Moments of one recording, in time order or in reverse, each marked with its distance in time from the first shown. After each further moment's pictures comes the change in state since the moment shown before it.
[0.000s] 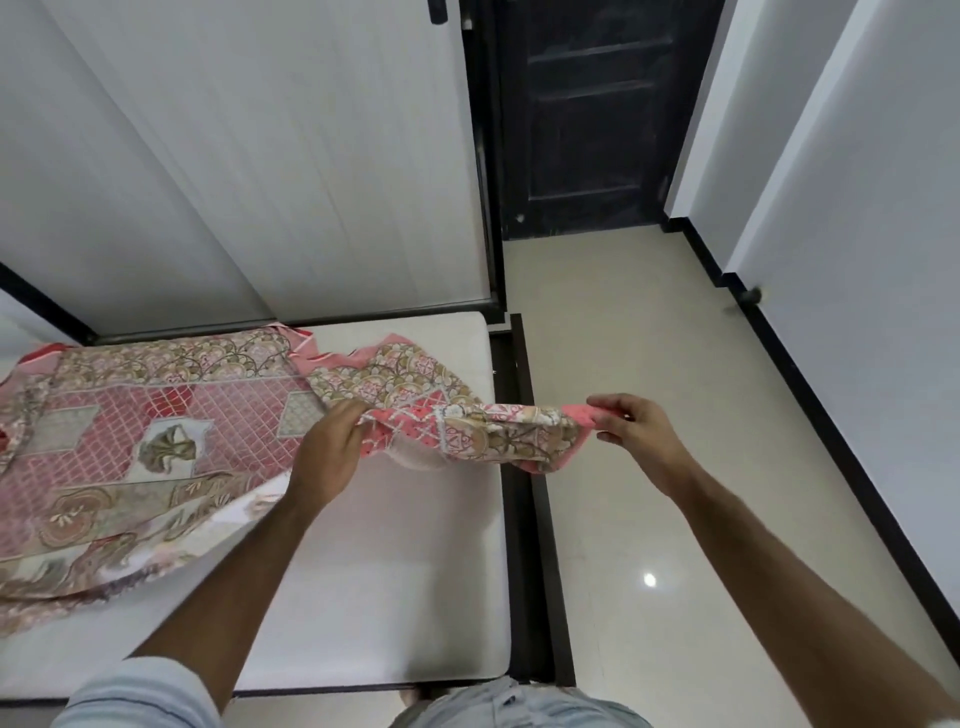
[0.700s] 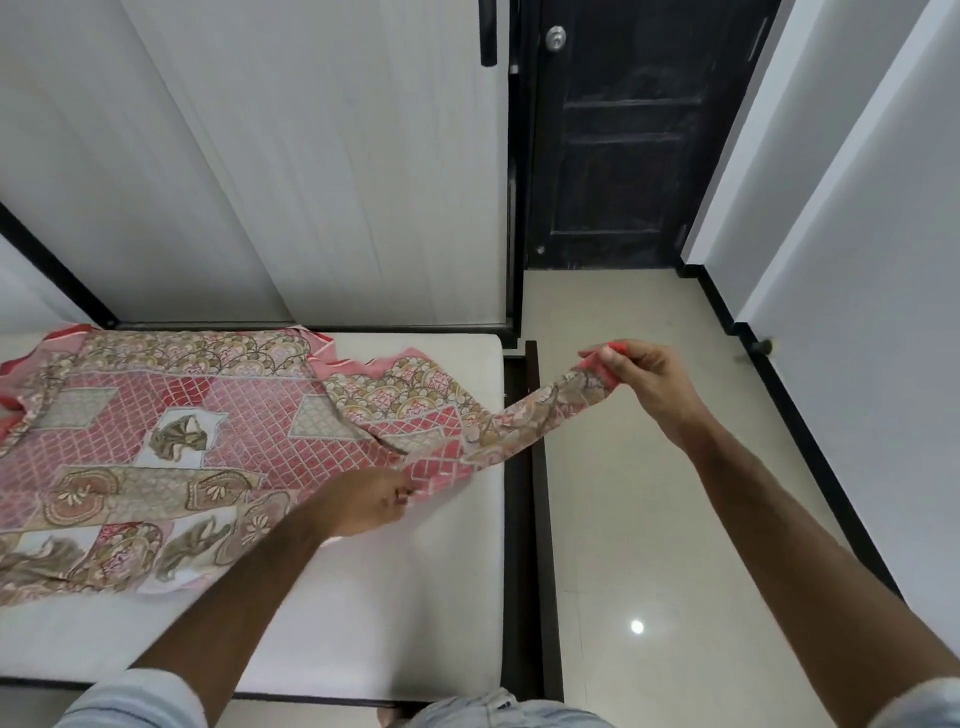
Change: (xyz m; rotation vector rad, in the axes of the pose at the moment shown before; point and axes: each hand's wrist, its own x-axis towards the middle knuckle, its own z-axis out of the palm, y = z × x) left_hand -0.037 0.001 -0.012 0.030 -0.674 -0.029; right_hand 0.012 -0.109 0.012 -0.071 -0.189 -0.507
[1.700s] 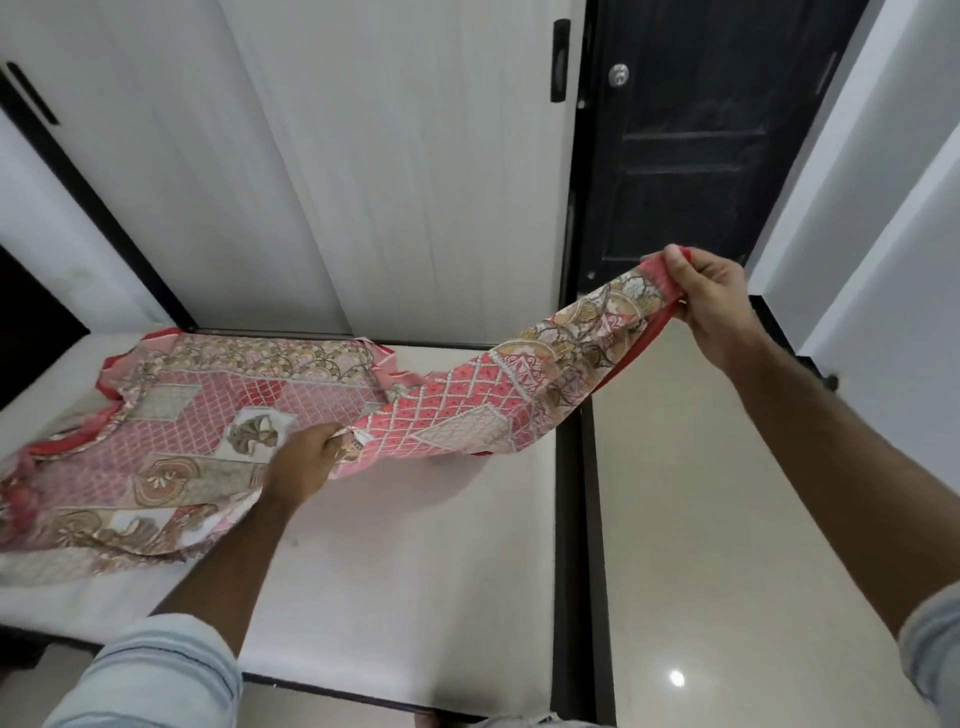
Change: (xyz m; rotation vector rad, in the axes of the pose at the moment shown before) left_hand -0.069 -0.125 -0.060 -0.075 0.655 -0.356; right_hand 0.074 -0.092 0.036 0.124 0.158 -0.034
